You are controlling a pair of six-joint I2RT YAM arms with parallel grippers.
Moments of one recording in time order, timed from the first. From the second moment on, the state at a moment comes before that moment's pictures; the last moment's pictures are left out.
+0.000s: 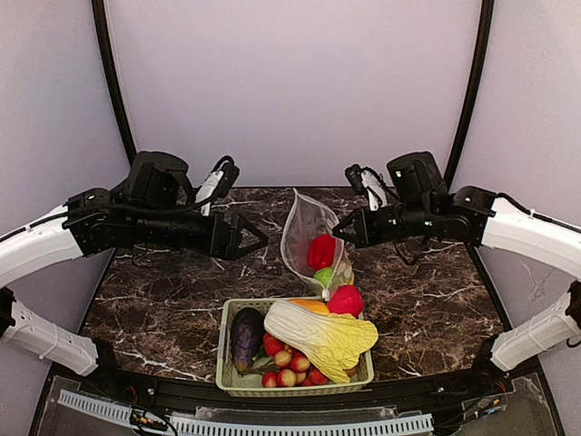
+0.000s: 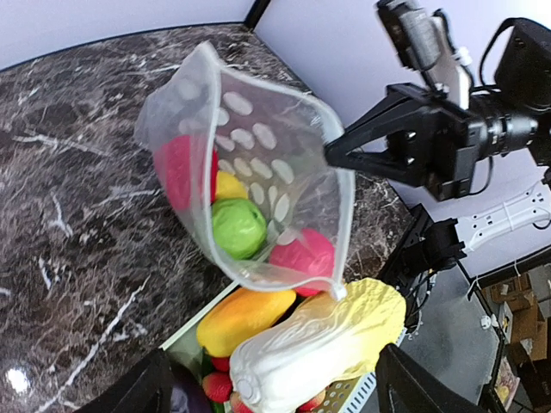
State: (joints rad) left arm -0.96 1.20 1.23 -0.55 0.12 -0.52; right arm 0.85 1.30 1.17 -0.45 -0.17 0.43
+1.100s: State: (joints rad) left arm -1.17 1.17 0.79 -0.53 -0.14 -0.97; right arm 0.84 1.29 1.17 -0.46 -0.15 0.45
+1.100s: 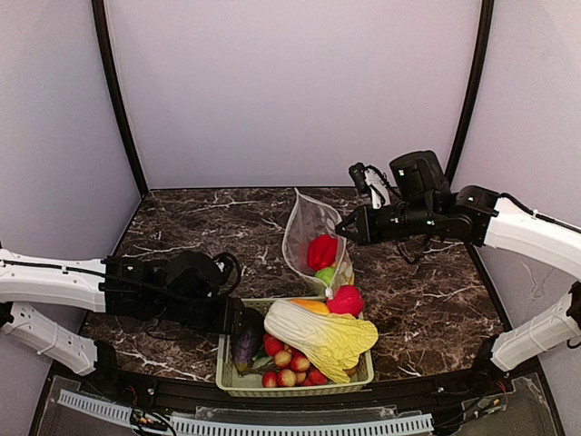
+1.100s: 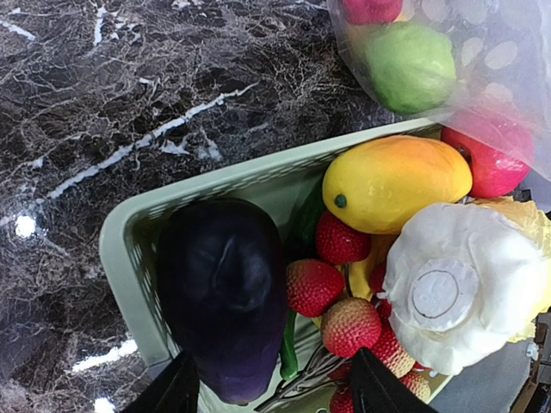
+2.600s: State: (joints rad) left arm -1.20 1.57 1.03 -0.68 -0.24 -0.94; right arm 0.83 1.28 1.17 -0.46 -0.16 0.46
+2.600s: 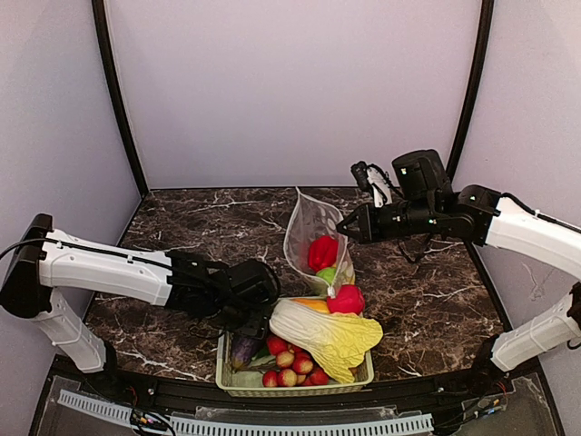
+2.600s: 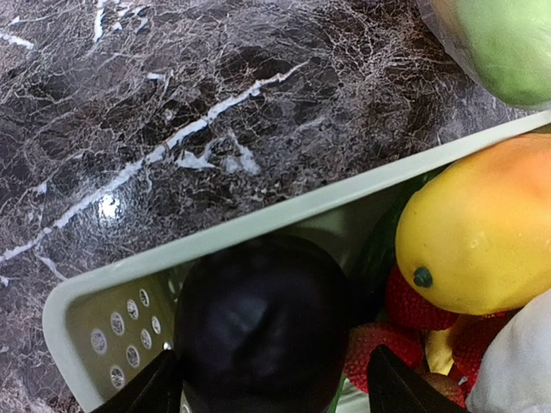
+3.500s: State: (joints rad) left arm -1.20 1.57 0.99 -0.63 -0.31 -0.93; right arm 0.83 1.28 1.17 -0.46 -0.16 0.48
